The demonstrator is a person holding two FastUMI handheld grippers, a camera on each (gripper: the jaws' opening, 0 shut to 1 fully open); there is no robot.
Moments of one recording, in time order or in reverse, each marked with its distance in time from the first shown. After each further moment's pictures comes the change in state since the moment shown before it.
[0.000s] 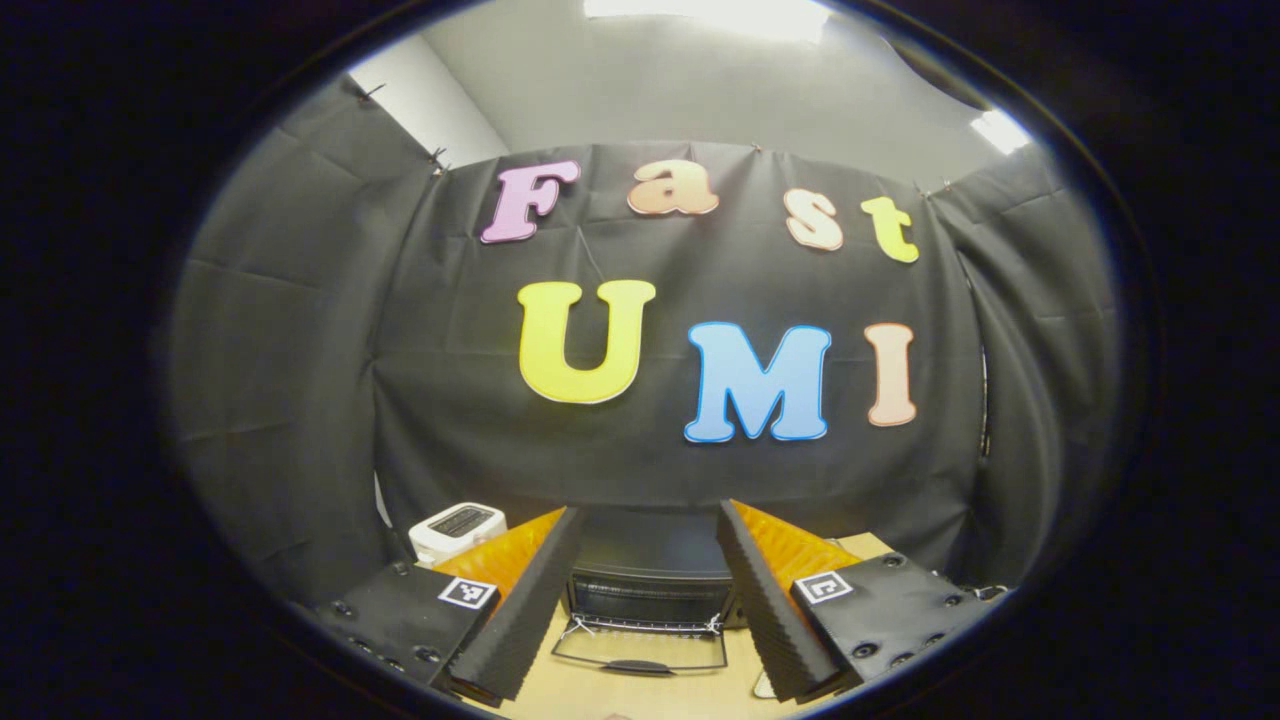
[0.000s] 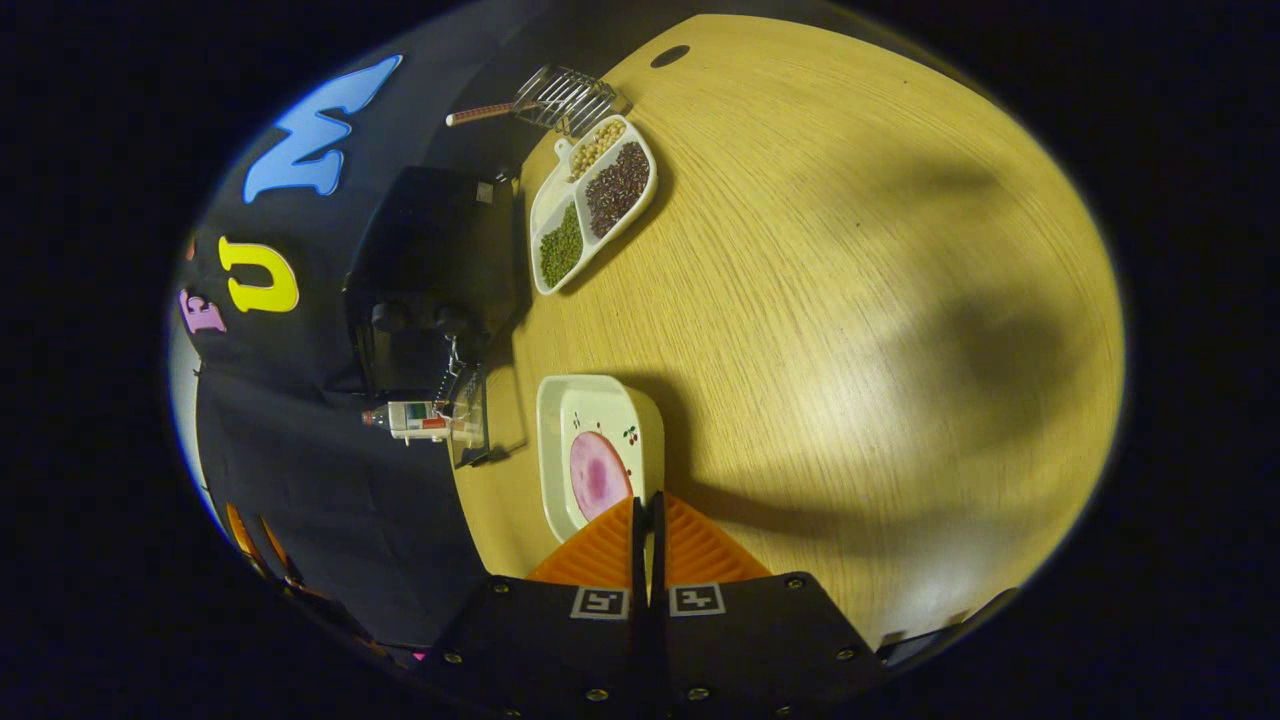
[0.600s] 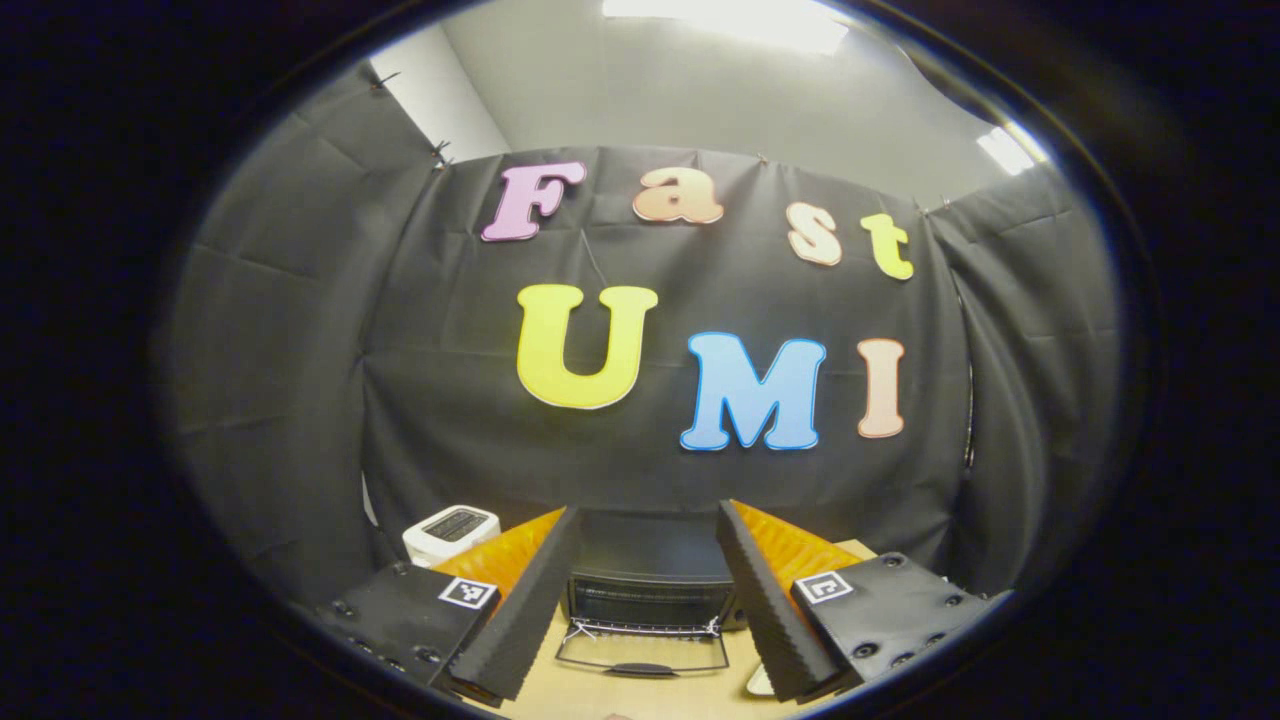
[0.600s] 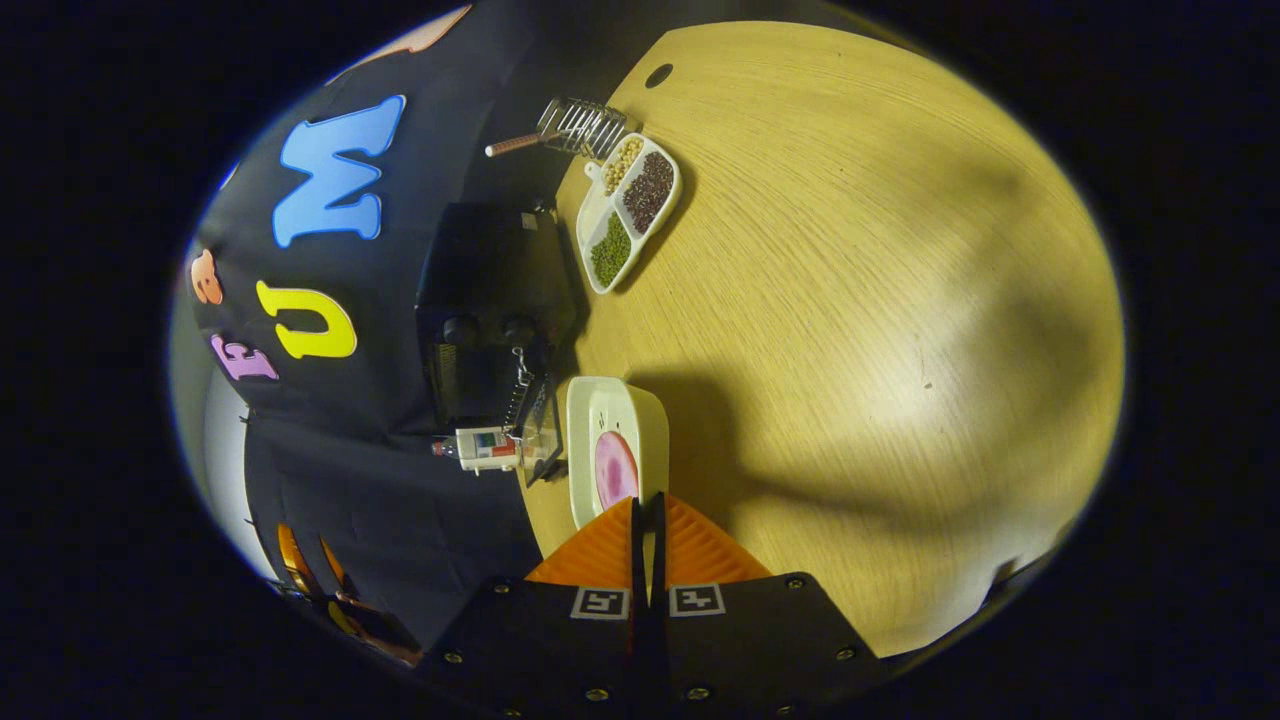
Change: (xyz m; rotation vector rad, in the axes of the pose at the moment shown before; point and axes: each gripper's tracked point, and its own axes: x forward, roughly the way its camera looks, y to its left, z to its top) left arm 0.004 0.038 0.008 -0.045 -0.015 -0.070; right arm -0.012 0.050 -0.030 0.143 -0.137 0.197
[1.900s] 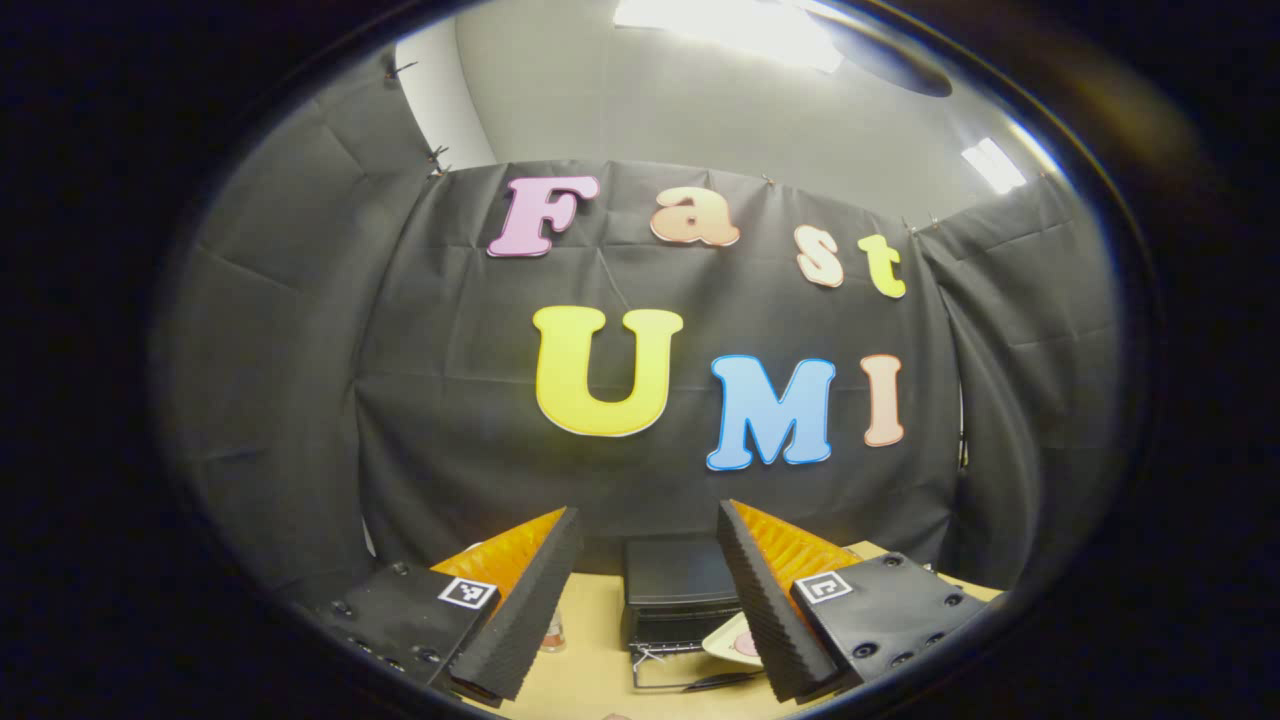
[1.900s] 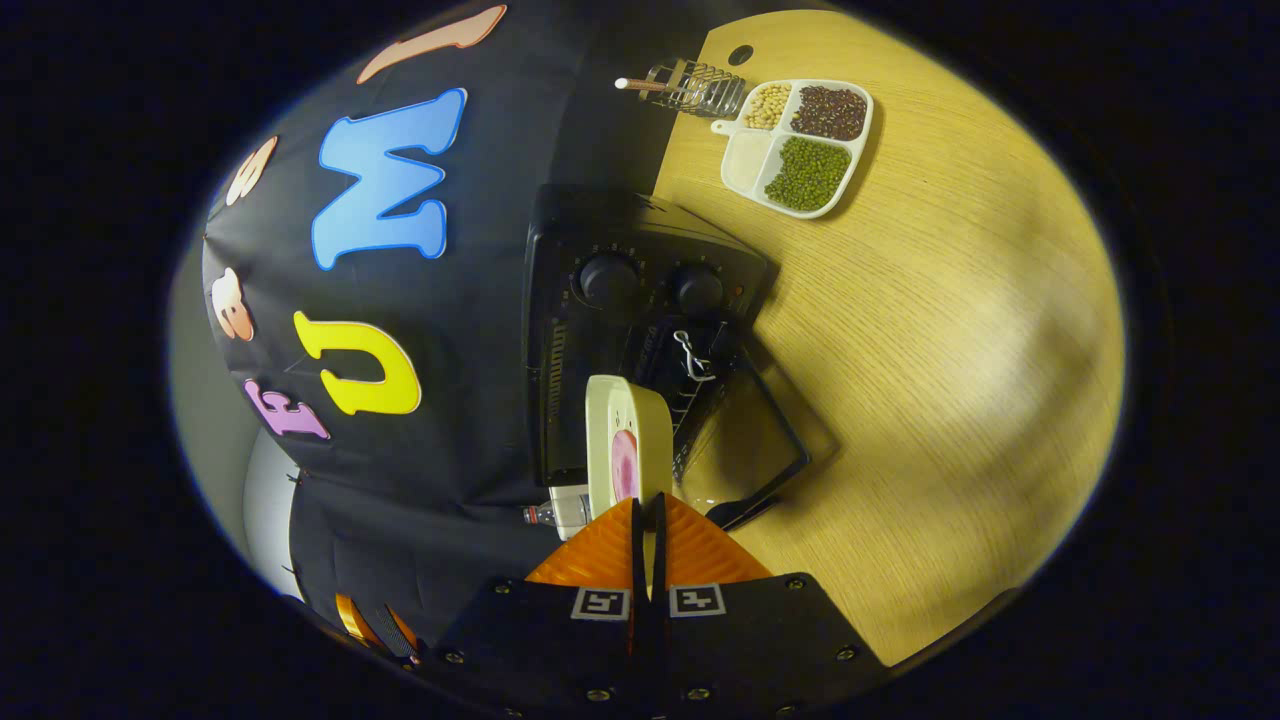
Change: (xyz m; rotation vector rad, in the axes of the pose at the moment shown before) left arm 0.015 0.125 0.024 0.032 -0.062 -0.072; right arm 0.160 0.165 -0.028 0.116 -0.236 0.163
